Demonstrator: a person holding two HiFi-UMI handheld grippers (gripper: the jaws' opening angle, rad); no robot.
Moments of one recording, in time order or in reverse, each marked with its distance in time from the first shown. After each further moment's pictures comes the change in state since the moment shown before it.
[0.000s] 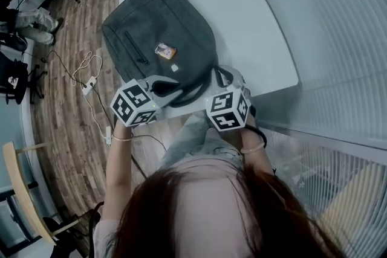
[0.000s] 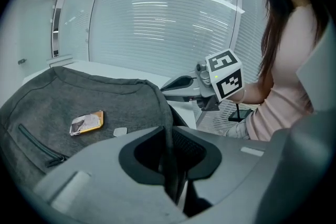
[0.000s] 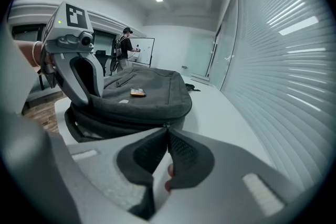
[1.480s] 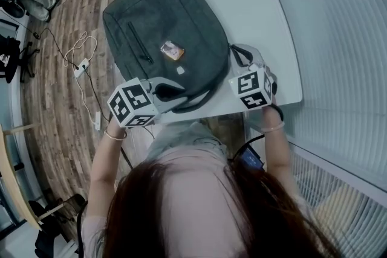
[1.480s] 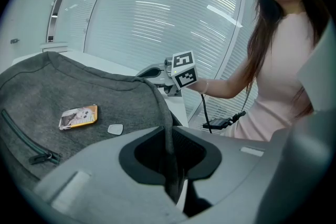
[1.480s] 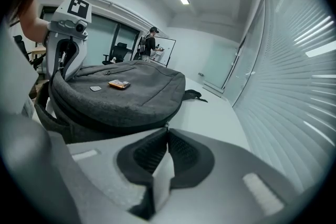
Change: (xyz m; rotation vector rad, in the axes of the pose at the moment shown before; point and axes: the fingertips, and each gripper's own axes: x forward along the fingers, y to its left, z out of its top) left arm -0.002 0.003 0.002 -0.076 -0.039 -0.144; right arm 0.068 -0.061 0.025 -0.260 -0.049 0.108
